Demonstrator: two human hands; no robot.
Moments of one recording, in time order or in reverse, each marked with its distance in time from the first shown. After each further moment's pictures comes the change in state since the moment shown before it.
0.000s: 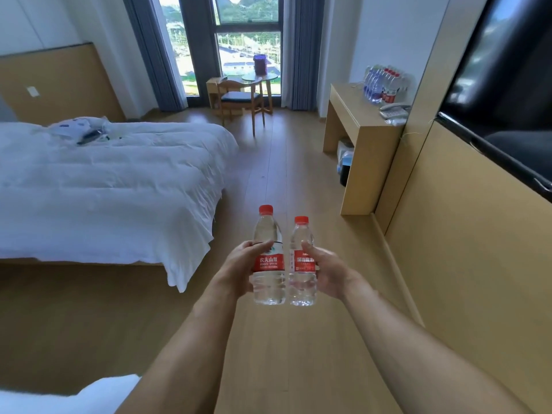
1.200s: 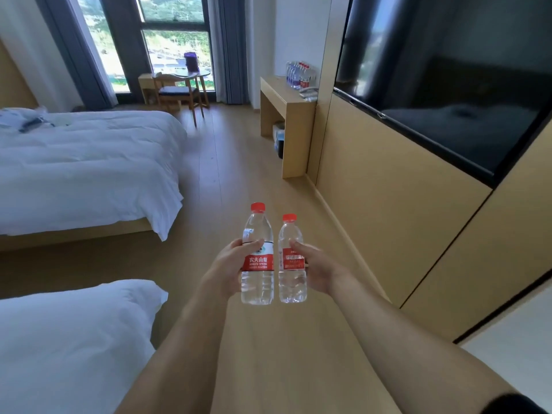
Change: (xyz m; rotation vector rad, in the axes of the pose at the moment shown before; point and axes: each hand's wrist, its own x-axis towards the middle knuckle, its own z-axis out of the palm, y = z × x) left_hand -0.475 -0.235 -0.081 -0.012 -0.227 0.019; right_hand -0.452 0.297 0.195 0.011 0.291 -0.123
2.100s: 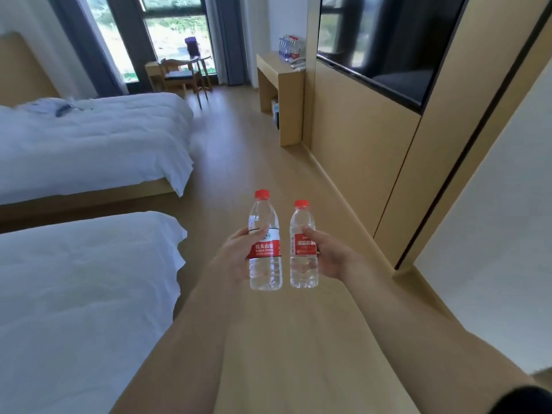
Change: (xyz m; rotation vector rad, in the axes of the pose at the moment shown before) left_hand -0.364 -0.180 0.074 0.071 0.004 -0.047; right_hand -0.371 0.160 -0.034 0.100 0.019 0.036
